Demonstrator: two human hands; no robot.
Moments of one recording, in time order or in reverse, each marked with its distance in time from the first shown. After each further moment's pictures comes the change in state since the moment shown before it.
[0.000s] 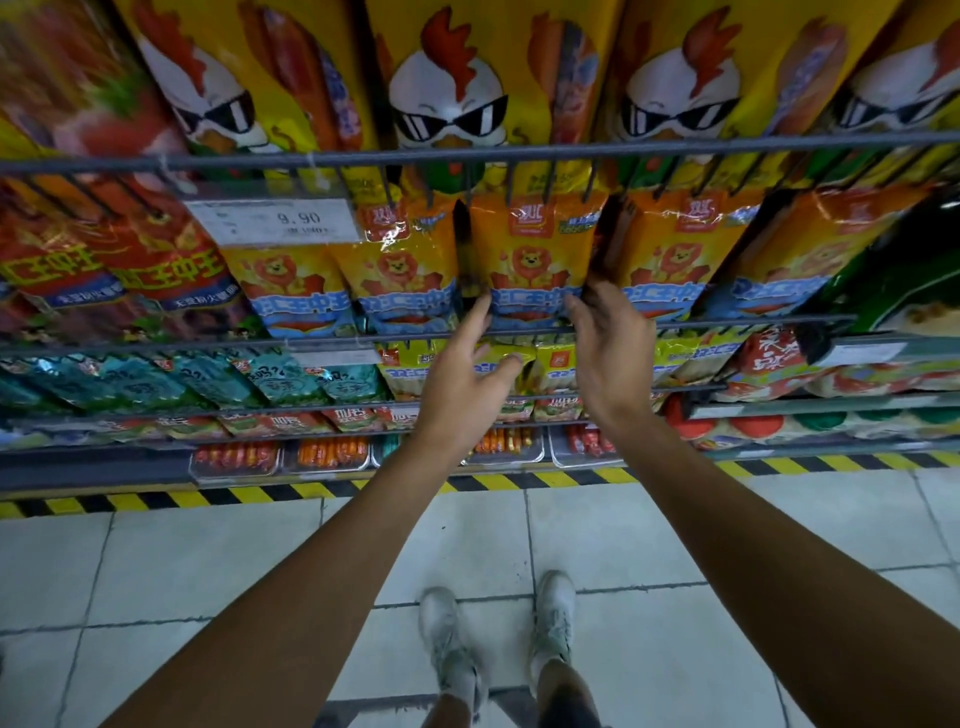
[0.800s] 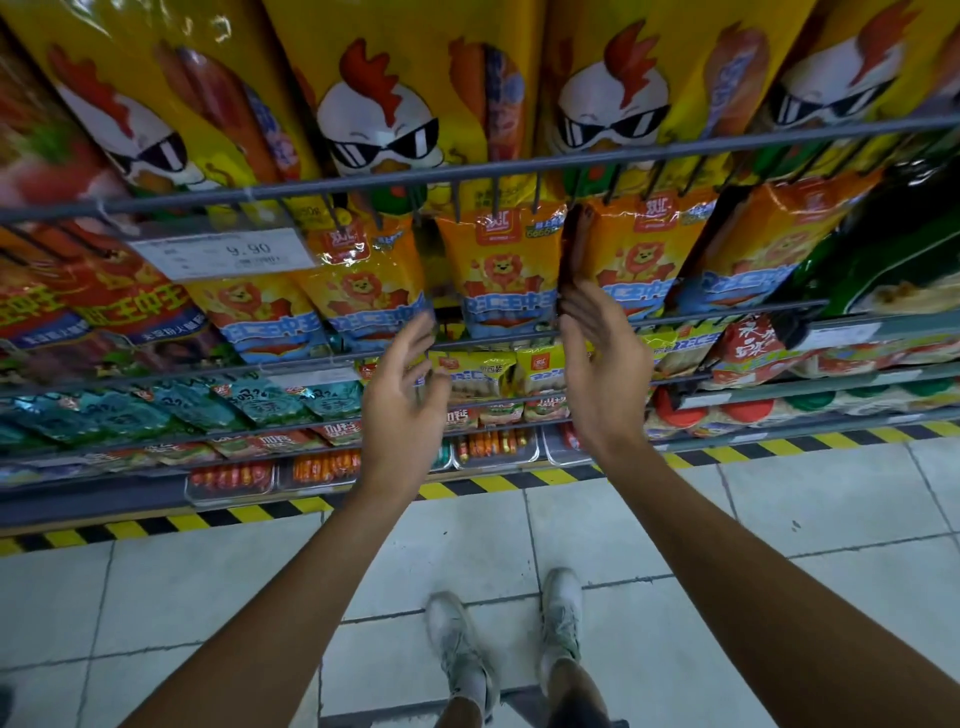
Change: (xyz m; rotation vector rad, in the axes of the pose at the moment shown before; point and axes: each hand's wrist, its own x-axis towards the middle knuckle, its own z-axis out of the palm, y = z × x) left_hand -0.022 -0.004 -0.019 -0.012 0.179 0.138; right_hand -0.021 -0.005 -0.019 0.204 0.054 0.079
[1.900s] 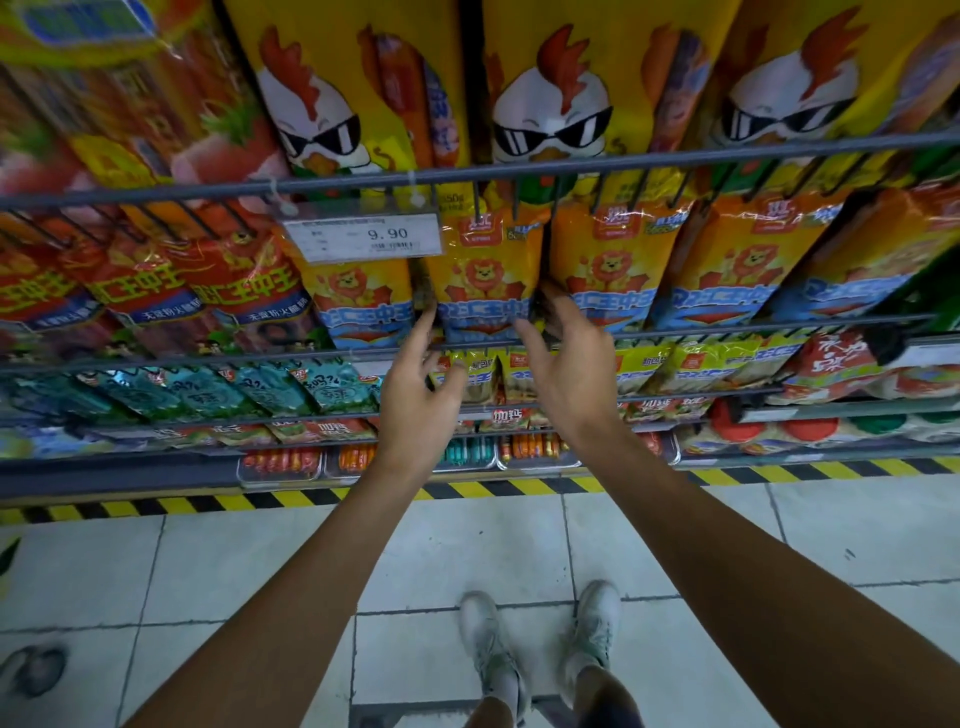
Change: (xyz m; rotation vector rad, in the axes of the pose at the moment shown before) left_hand 0.021 -0.027 -0.066 0.033 0.039 -0.105; right_hand -0.011 -0.024 0.101 -0.301 -0.193 -0.034
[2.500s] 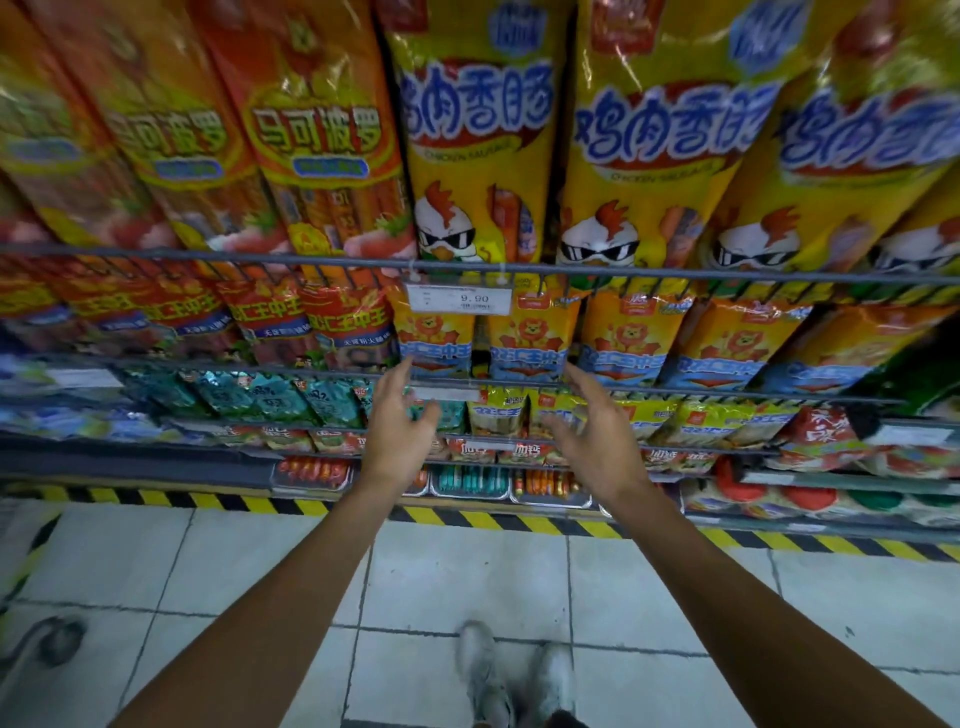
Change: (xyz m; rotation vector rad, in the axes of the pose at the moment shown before) left_hand -0.015 0.002 -0.077 0.150 0.108 -0.110; right_hand -0.041 -0.027 -0.045 0.037 -0.339 0.047
